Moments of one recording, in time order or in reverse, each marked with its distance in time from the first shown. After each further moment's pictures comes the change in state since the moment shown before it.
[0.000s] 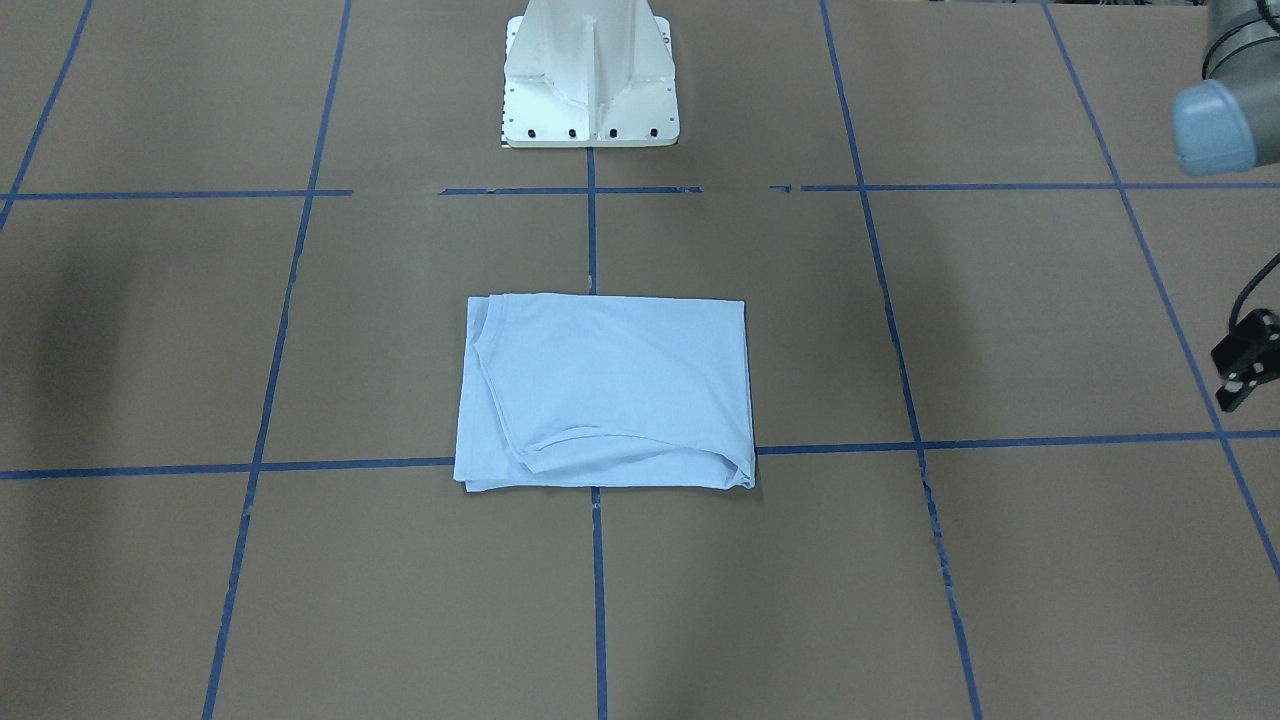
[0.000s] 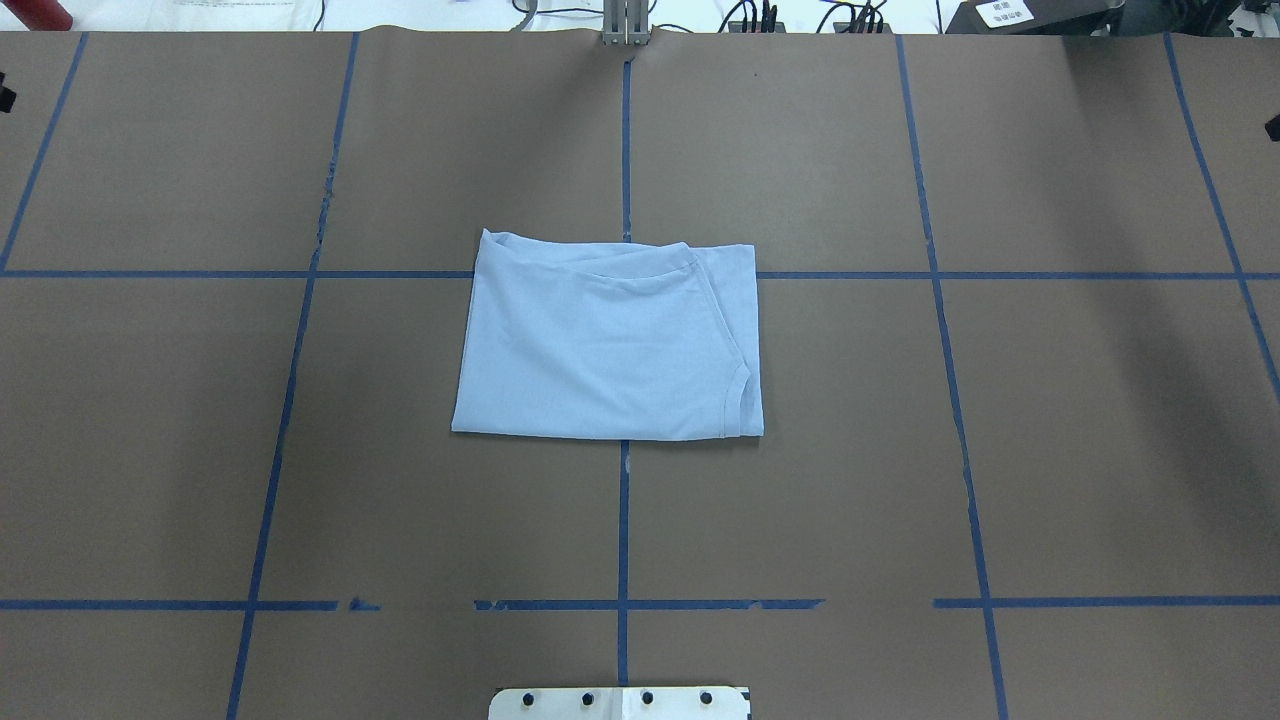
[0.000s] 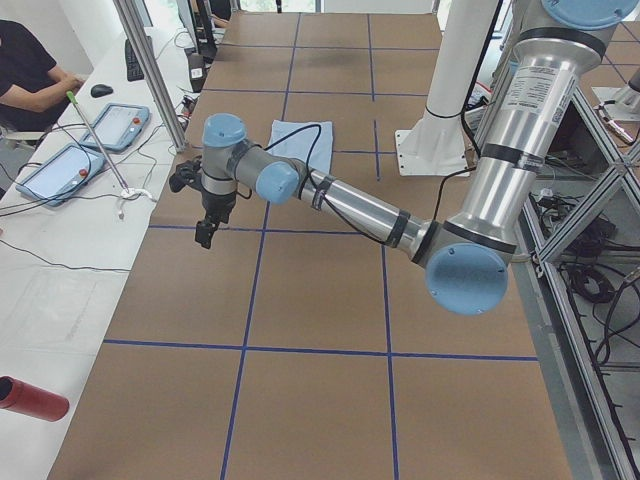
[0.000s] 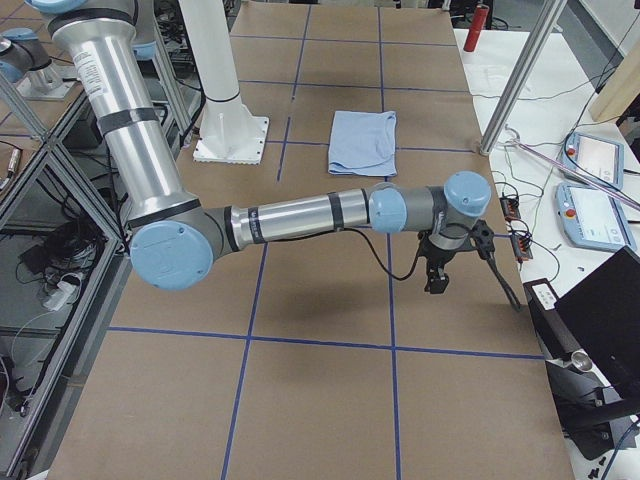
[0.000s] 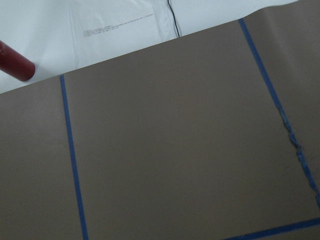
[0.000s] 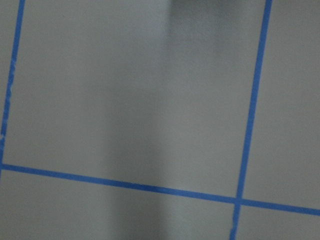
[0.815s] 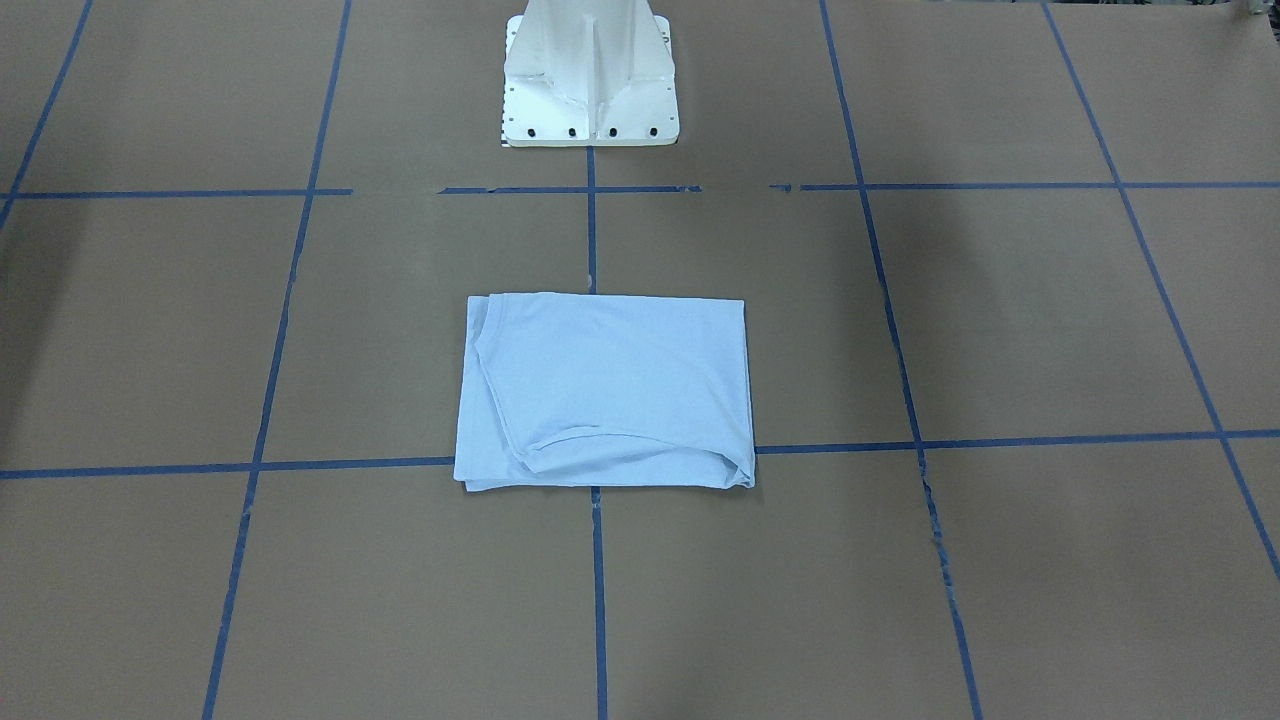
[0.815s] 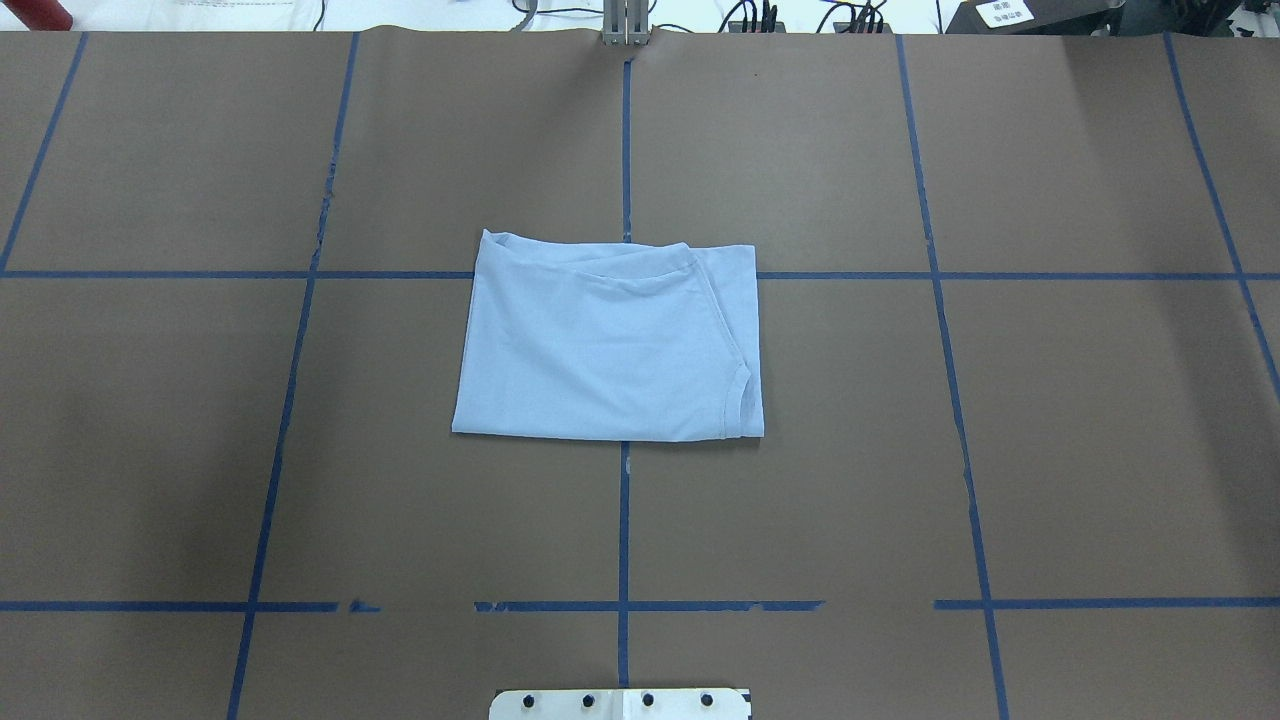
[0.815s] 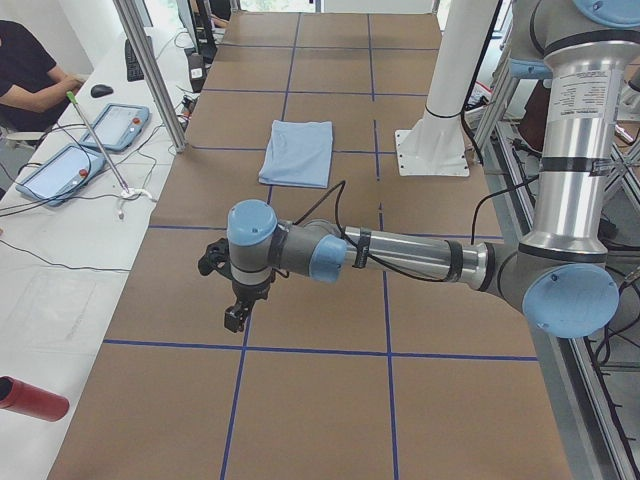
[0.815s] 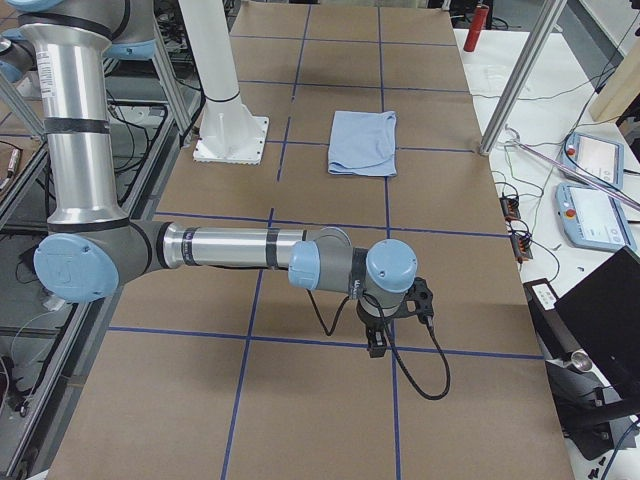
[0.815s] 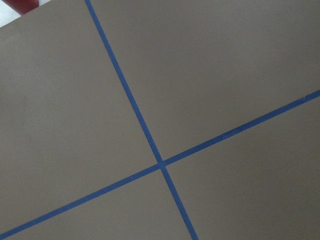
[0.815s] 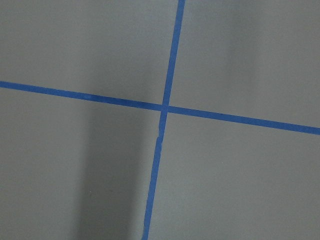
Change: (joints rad) left arm -0.151 0.216 0.088 -0.072 -0.063 0.411; right arm 0.099 -0.238 0.109 0.001 -0.022 -0.171
